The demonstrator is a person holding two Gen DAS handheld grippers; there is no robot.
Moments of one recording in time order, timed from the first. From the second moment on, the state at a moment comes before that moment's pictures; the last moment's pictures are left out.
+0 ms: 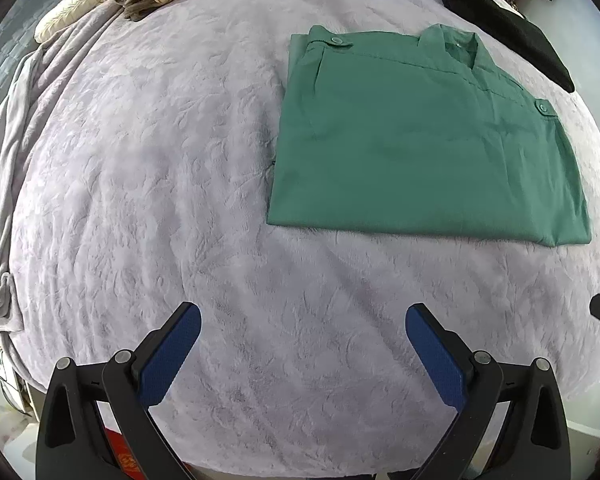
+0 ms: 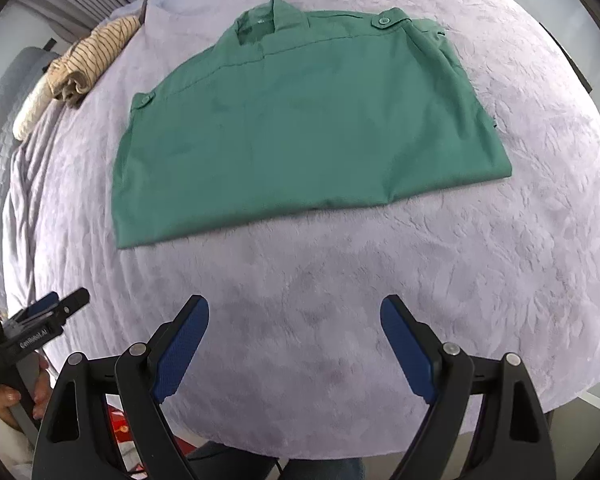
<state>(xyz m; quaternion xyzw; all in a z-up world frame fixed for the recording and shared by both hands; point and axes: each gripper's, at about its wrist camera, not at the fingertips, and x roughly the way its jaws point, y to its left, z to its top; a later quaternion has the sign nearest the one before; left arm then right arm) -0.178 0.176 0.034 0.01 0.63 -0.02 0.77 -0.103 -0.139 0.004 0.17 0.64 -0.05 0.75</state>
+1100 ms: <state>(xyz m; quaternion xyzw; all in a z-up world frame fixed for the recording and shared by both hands) -0.172 0.206 0.008 -0.02 0.66 -0.03 0.75 -0.089 -0.118 -0.038 0.27 0.68 -0.04 0.68</state>
